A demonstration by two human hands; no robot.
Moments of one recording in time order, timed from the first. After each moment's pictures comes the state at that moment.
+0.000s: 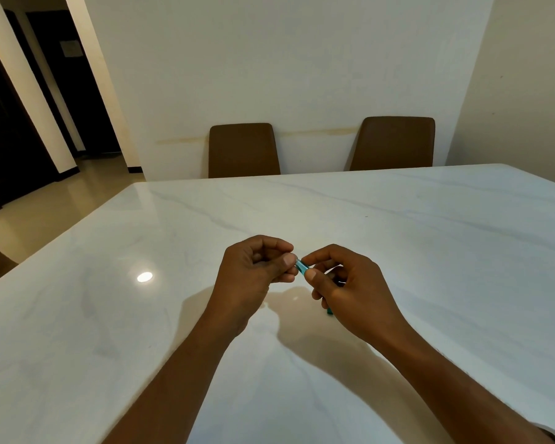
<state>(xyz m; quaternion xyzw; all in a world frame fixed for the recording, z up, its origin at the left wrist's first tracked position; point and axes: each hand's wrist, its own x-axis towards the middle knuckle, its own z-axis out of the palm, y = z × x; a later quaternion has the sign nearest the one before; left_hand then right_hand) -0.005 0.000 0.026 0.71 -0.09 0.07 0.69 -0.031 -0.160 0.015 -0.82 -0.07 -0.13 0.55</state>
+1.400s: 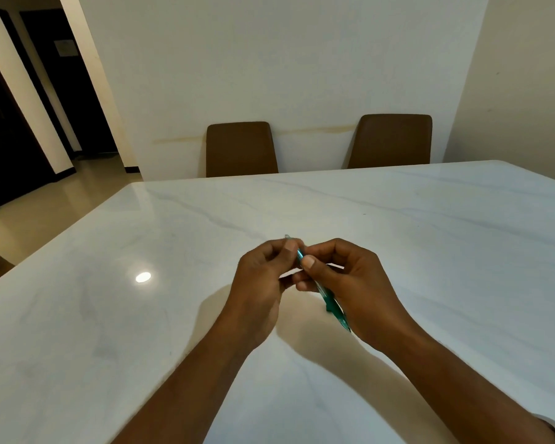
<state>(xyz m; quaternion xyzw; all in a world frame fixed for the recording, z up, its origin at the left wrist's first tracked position) -0.010 -0.021 0.016 0.62 -0.06 0.02 0.78 -0.037 -0.158 0.026 -0.67 -0.08 -0.07 0.73</state>
